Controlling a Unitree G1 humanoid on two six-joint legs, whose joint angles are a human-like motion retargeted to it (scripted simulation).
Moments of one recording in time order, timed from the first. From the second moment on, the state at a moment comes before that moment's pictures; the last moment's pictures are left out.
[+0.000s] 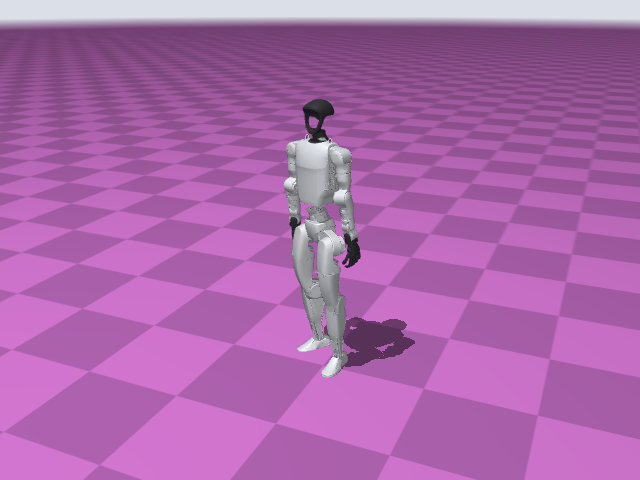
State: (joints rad) left arm 0.06 0.10 0.22 1.70 0.24 0.08 -0.03; right arm 0.07 -0.10 0.03 1.70 -0.48 0.06 0.00; waist 0.29 -0.07 -0.21; left_leg -0.06 0.03 0.51 -0.02 -0.03 -0.05; right_leg -0.10 -0.06 -0.09 0.06 -0.01 0.03
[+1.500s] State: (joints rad) left arm 0.08 0.08 0.21 1.66 0.35 0.08 -0.10; right arm -0.55 -0.22 0.05 -0.01 -0.19 -0.46 -0.56; waist -0.01 -0.03 -0.24; left_leg -0.07 -0.02 0.23 -0.02 0.00 -0.04; right_leg -0.07 -0.10 -0.38 0.04 0.02 0.01
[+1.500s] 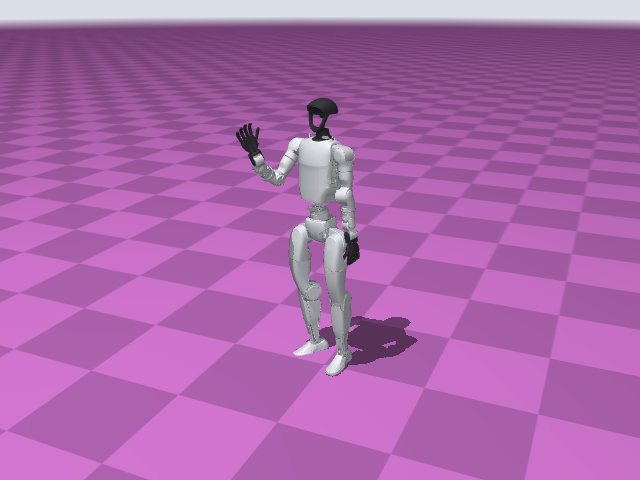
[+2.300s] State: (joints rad) left arm 0.06 0.09 0.23 1.68 0.36 0.09 -0.10; right arm 0.08 -0.28 -0.03 -0.16 -0.45 -0.57 -0.11; waist -0.02 -0.04 -0.24; left_leg -0.11 -0.04 0.23 -0.02 0.02 -0.03; right_leg -0.08 -0.09 -0.38 0.03 0.02 0.00
